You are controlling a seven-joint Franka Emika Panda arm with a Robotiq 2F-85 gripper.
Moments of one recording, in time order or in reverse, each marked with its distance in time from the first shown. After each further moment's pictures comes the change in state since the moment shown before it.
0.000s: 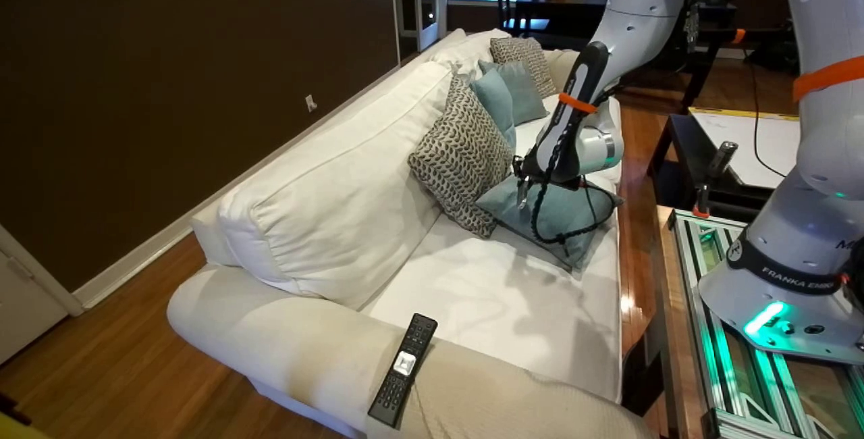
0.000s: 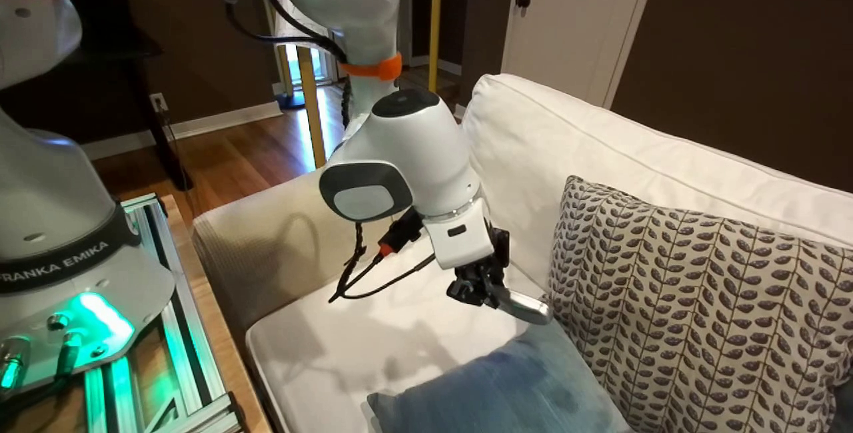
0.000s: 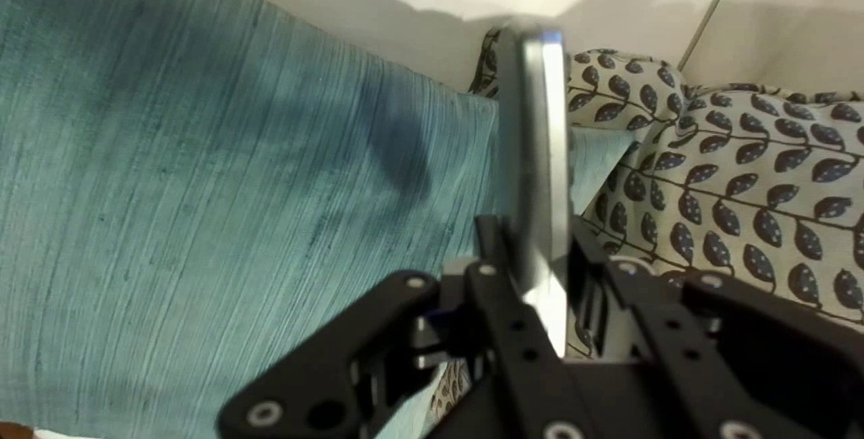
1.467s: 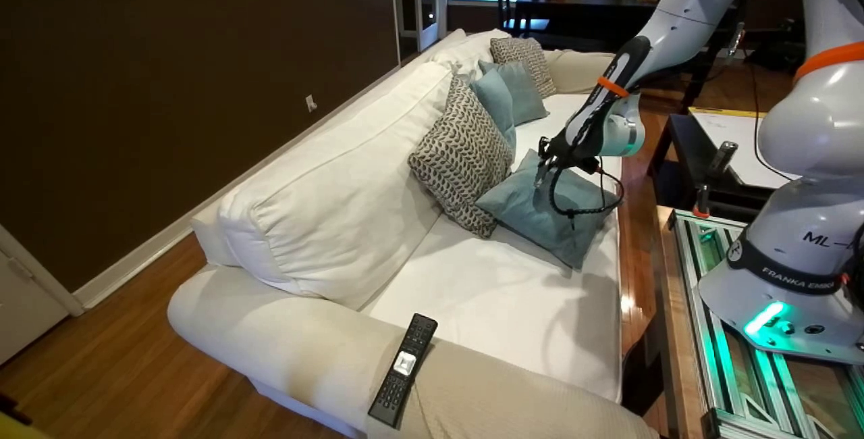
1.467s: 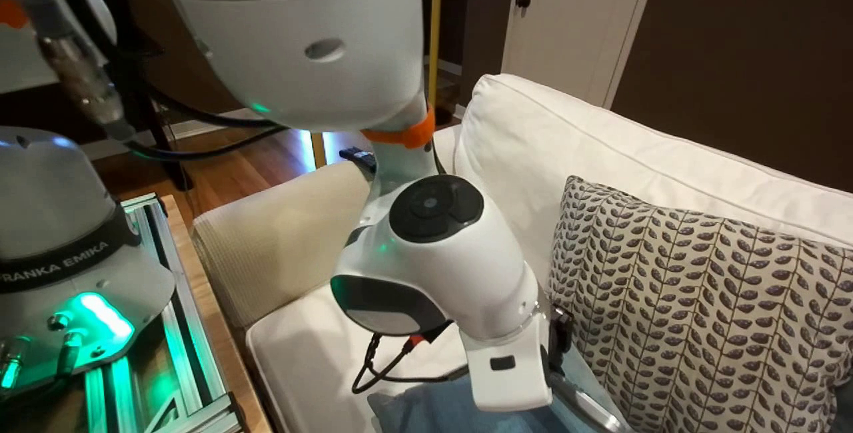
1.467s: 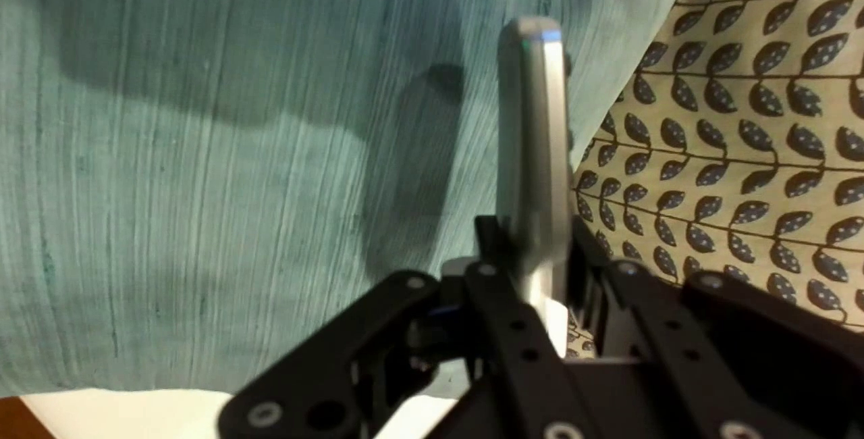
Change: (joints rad) arm -0.611 0.145 0.230 0.152 -0.315 -0.008 0.008
